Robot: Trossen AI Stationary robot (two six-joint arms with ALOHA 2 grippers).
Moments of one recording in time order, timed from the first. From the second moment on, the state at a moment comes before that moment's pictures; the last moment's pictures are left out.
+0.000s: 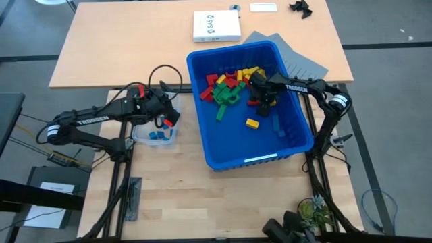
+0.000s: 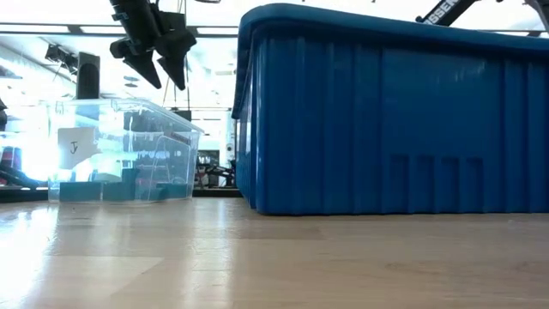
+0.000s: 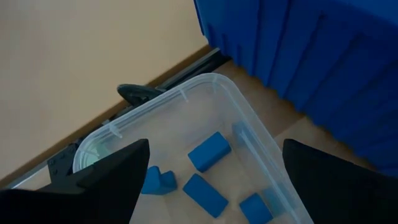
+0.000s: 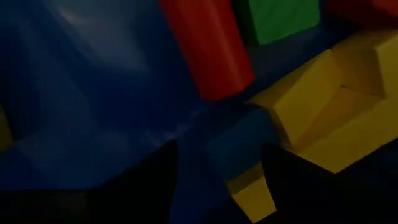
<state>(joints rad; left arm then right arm) 0.25 1.14 1.11 -0.98 -0.65 -0.53 -0.77 1.77 1.20 -0.87 0.23 -0.41</state>
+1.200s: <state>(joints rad) 0.25 1.14 1.11 -0.93 -0.65 -0.50 -0.74 1.71 1.19 -0.94 0.00 -0.12</state>
